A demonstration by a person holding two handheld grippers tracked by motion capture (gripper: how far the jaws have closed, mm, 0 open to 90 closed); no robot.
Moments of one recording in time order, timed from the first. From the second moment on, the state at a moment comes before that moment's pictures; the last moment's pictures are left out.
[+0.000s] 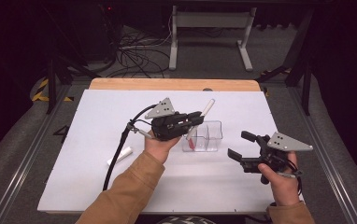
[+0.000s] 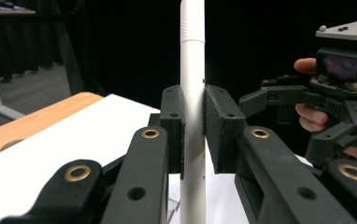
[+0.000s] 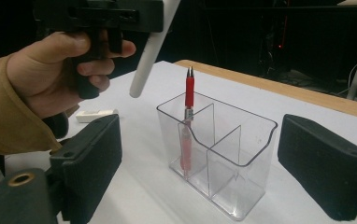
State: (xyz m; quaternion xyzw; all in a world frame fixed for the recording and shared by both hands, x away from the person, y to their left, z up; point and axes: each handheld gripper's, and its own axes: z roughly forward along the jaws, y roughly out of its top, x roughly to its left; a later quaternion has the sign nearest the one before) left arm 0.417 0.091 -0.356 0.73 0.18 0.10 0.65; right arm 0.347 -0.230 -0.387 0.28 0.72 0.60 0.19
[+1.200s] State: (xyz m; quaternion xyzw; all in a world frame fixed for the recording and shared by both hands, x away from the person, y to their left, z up) left arm 0.450 0.056 -0.374 0.72 0.20 0.11 0.65; right arm 0.348 -0.231 -0.387 0.28 0.72 0.60 0.18
